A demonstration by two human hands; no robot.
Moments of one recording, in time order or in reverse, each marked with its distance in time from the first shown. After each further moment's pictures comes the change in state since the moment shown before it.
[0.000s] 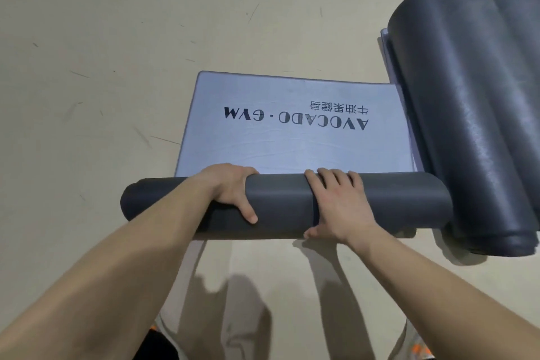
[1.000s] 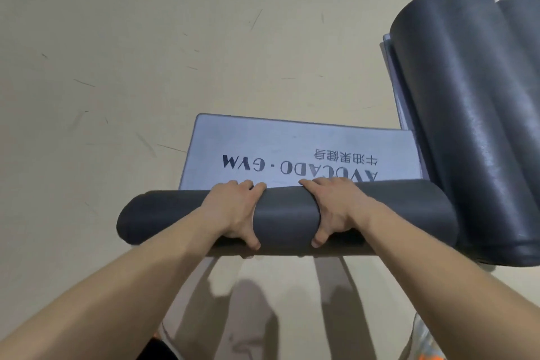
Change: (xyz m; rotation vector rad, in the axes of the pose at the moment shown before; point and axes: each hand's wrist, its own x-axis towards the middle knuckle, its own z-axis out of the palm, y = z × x) left_hand -0.013 0.018 0.037 0.363 0.246 0.047; right_hand 0.035 0.009 -0.030 0.049 -0.311 -0.139
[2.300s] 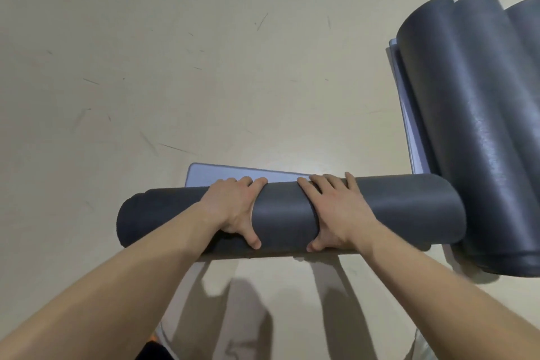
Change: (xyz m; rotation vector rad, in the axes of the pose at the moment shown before) left_hand 0.004 -0.014 -0.008 -0.077 -0.079 -0.011; right_hand -0.009 -0.013 0.016 -0.127 0.222 0.001
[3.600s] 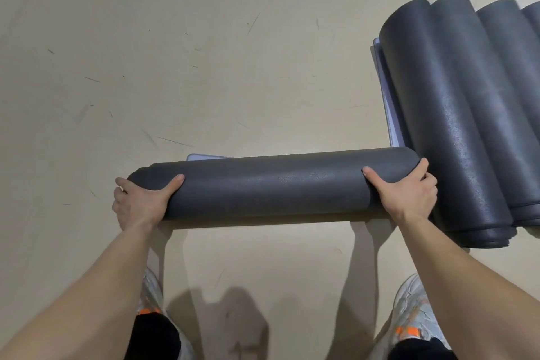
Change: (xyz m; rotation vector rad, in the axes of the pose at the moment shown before) left_hand -0.063 -0.092 0.076 -0.930 0.612 -1.049; right_hand -0.051 0.102 0.048 0.756 0.503 1.061
